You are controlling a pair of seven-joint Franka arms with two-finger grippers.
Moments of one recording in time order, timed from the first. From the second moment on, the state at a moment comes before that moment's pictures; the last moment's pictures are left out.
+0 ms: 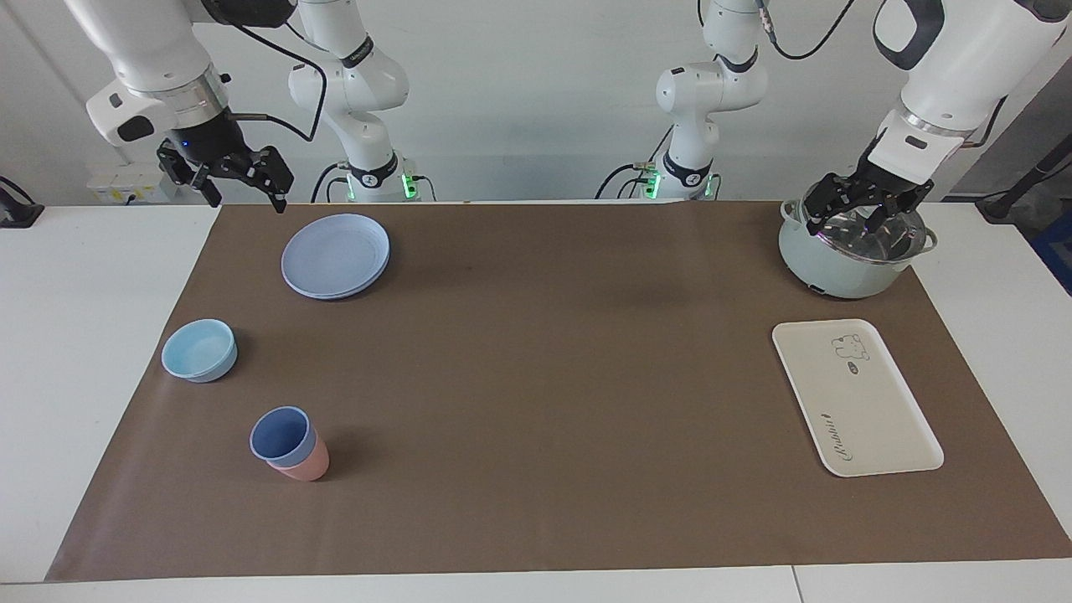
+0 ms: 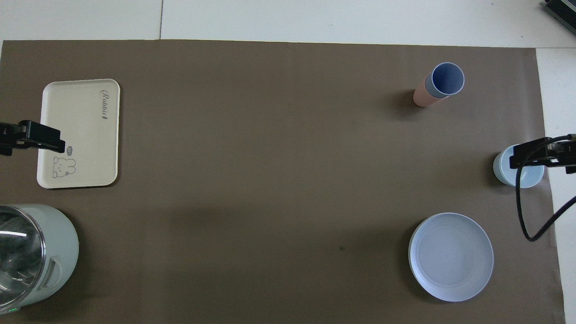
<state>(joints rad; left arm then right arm) 0.07 0.00 -0.09 -1.58 -0.02 1.55 0.00 0.06 -0.07 -0.07 -1.60 -0.04 1.49 0.10</state>
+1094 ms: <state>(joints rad) 0.07 0.00 -0.09 -1.58 -0.02 1.55 0.00 0.01 0.00 -0.07 -1.89 0.17 2.17 -0.65</state>
